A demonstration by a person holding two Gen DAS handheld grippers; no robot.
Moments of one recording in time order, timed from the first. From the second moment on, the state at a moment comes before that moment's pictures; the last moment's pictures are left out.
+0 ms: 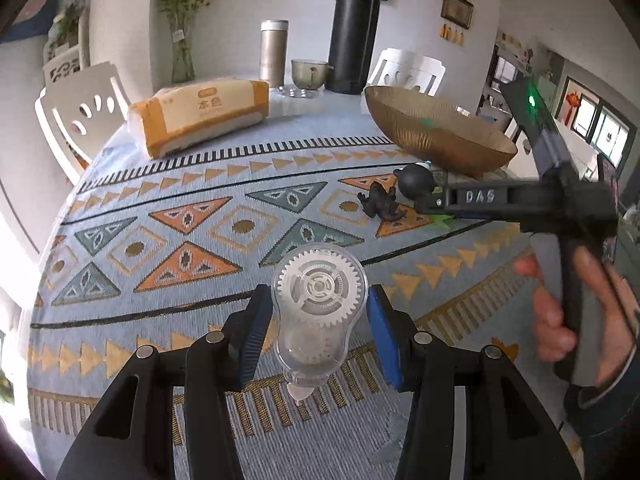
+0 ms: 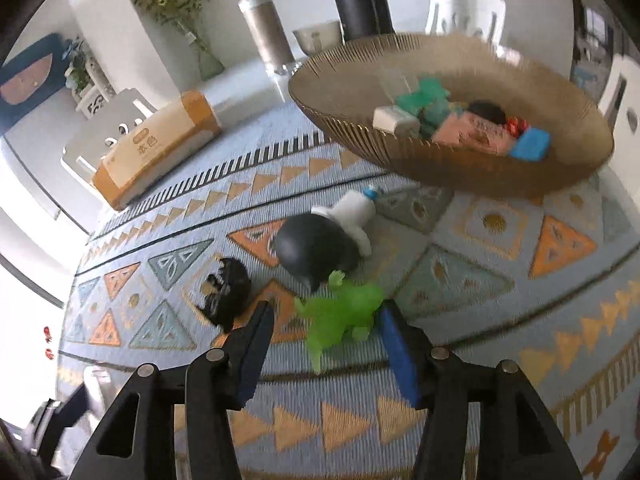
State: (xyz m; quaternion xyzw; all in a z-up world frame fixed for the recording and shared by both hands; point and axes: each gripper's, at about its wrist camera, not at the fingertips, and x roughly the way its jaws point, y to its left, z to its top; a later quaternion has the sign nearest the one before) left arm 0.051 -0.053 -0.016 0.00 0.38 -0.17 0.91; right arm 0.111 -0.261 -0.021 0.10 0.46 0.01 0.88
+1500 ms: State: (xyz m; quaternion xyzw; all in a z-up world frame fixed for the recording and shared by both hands) left arm 0.052 -0.058 -0.020 0.02 0.39 -0.17 0.91; right arm 0.021 -0.215 -0.024 -0.09 0.42 0.11 0.90
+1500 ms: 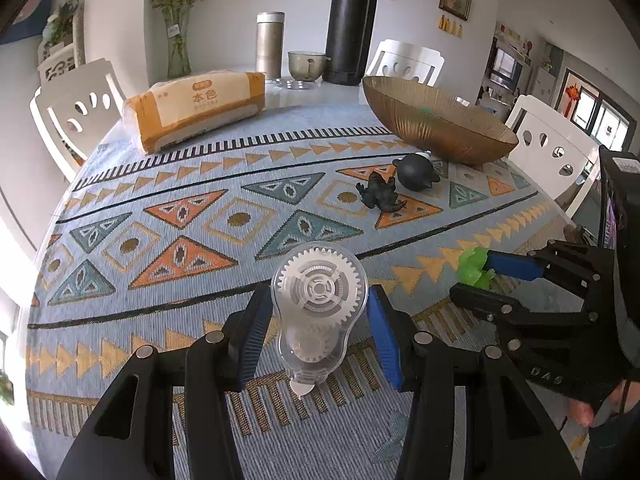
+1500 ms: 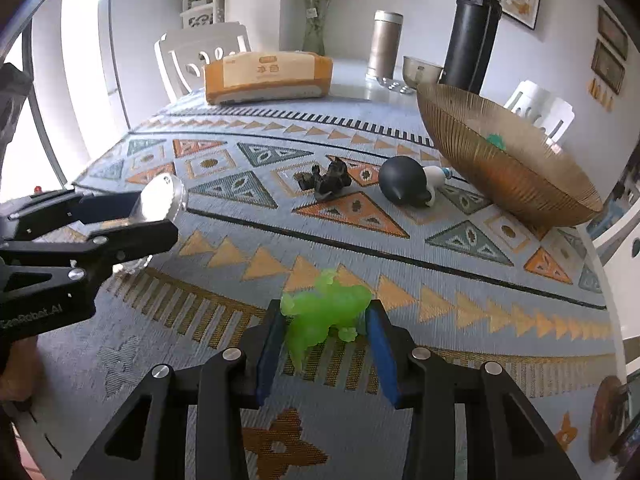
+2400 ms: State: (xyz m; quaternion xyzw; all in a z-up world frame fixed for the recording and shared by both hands) left arm 0.132 -0.188 0.134 0.00 0.27 -0.26 0.93; right arm 0.034 -0.374 0.157 0.12 0.24 -0.06 0.96
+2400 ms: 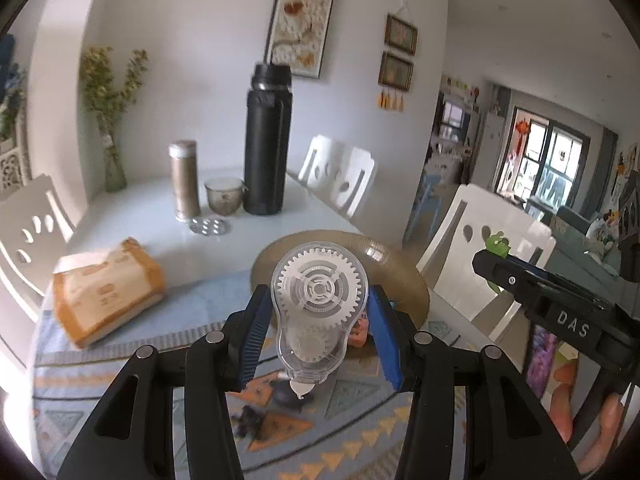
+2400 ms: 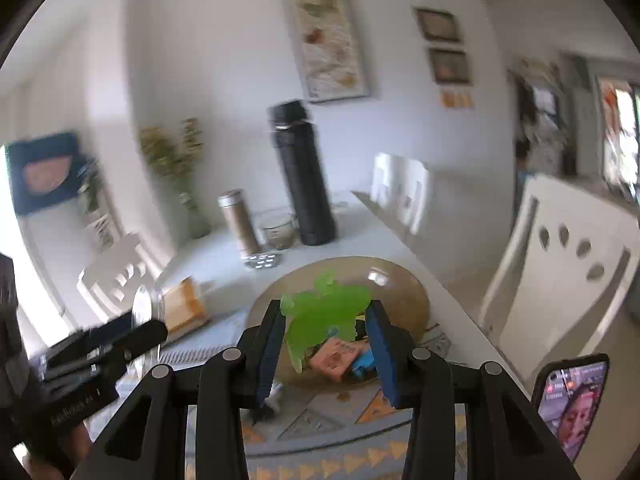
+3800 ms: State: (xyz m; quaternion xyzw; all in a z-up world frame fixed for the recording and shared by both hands) left arm 0.054 -0.014 0.003 -0.03 0.38 -0.11 0.92; right arm 0.034 -0.259 0.012 0.09 0.46 0.07 0.88
